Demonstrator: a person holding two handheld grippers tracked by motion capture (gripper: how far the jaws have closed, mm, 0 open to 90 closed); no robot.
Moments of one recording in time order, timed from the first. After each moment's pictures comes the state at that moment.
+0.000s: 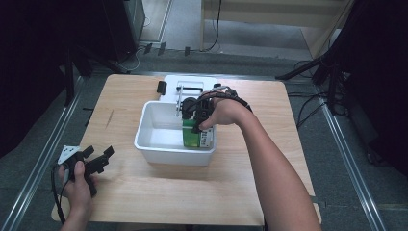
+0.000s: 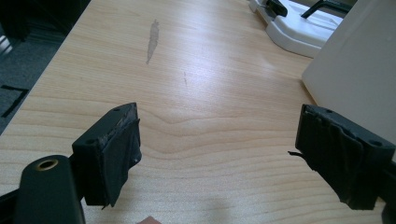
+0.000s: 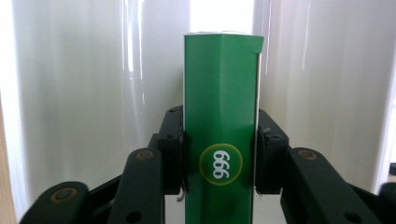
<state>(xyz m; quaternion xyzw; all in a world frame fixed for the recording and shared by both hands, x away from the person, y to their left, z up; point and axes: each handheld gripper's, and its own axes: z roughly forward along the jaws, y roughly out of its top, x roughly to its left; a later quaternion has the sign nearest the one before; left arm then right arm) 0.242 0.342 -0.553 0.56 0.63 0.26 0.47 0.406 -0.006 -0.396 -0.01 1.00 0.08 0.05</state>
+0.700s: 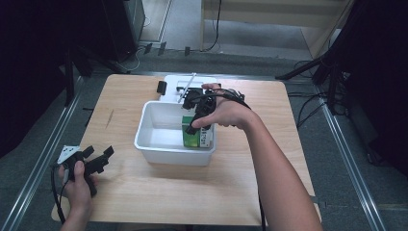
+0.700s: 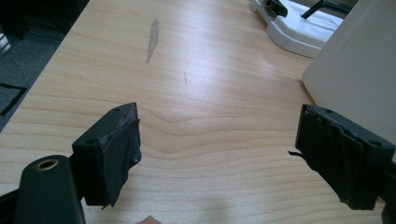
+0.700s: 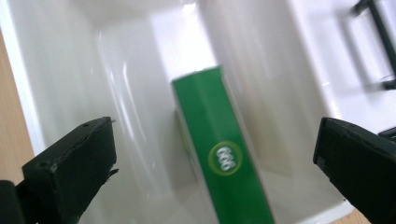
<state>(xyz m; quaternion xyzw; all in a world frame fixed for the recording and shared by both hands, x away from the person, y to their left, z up) 0.242 0.343 -0.554 0.56 0.64 0.25 0.47 0.401 -0.017 -0.377 0.15 0.97 0.19 0.07</state>
